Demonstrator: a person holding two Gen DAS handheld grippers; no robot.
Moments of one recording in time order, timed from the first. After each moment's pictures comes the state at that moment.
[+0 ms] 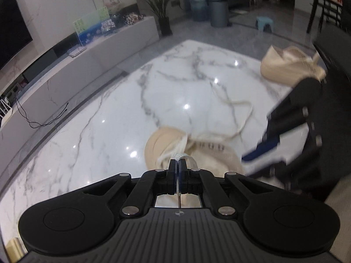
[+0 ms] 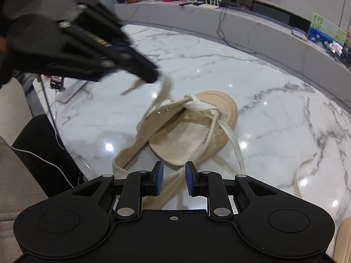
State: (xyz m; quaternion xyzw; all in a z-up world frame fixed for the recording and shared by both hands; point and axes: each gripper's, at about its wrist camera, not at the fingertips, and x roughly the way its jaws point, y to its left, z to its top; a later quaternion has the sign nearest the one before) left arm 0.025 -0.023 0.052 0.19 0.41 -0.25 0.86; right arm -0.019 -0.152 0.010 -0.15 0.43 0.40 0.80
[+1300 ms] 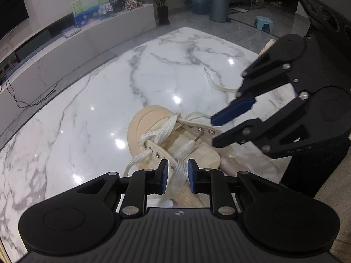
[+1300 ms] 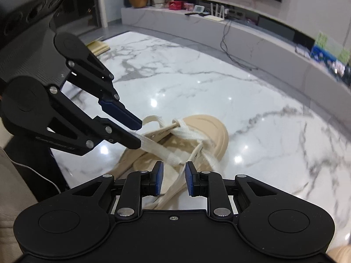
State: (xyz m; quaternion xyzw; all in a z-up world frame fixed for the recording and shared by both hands) left arm 0.016 -0.009 0.022 0.16 0.44 -0.27 0.84; right arm 0.008 -0.140 0.019 -0.19 0.39 0.41 0.80
